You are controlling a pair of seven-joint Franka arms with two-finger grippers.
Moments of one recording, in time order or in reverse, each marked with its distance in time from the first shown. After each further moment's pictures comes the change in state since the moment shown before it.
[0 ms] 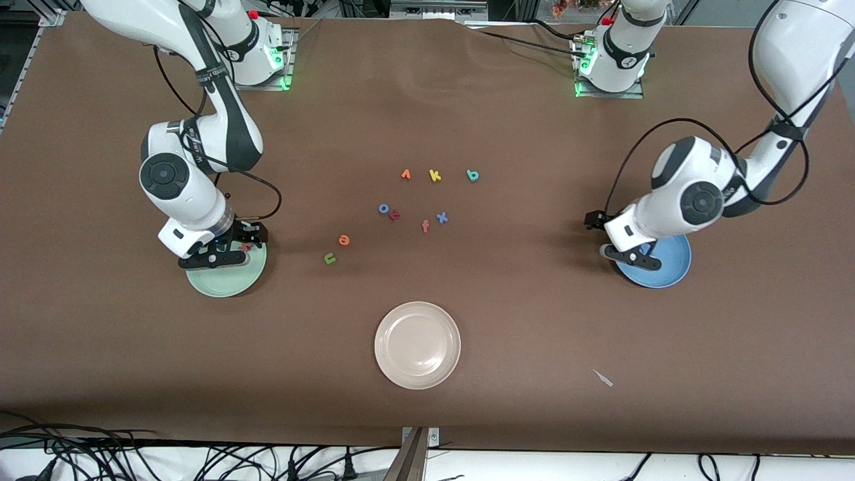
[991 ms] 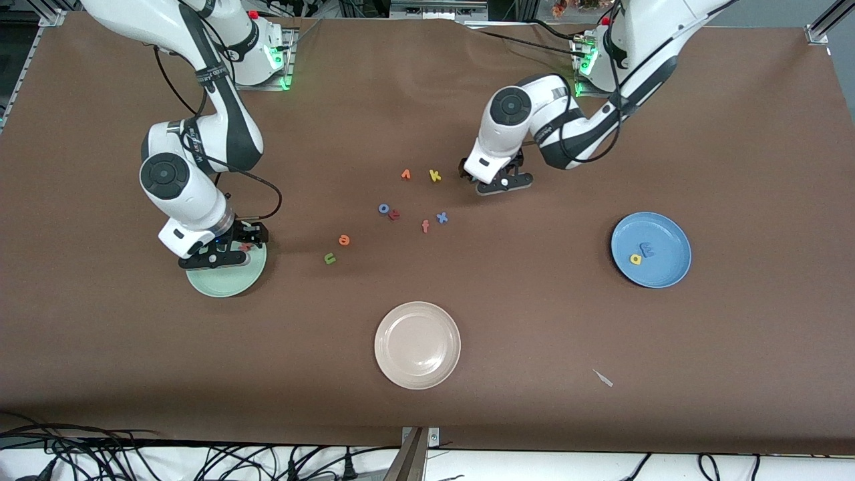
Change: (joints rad) left arm -0.520 0.013 -0.048 -0.067 0.089 0.129 -1.085; right arm 0.001 0.000 0.000 0.001 0.000 0.000 0.000
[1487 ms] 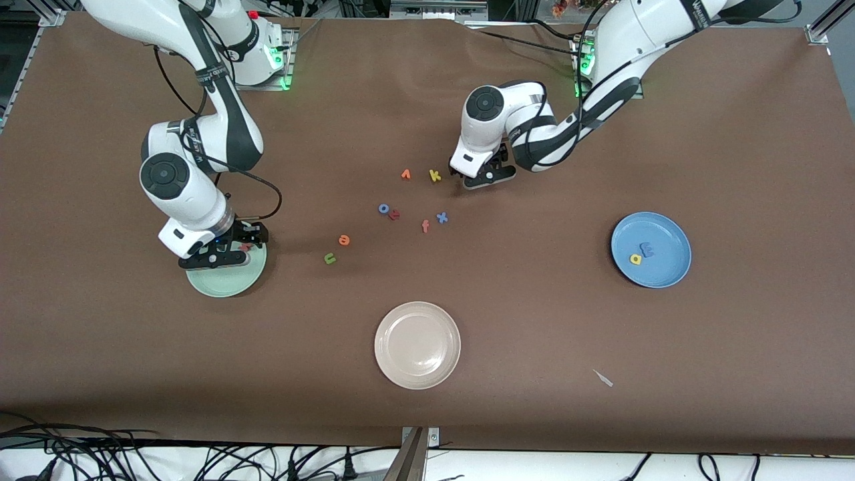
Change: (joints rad) left arm -0.133 0.111 0.077 0.002 0.143 0.049 -0.209; right arm 0.000 0.000 0.000 0.000 0.000 0.000 0.000
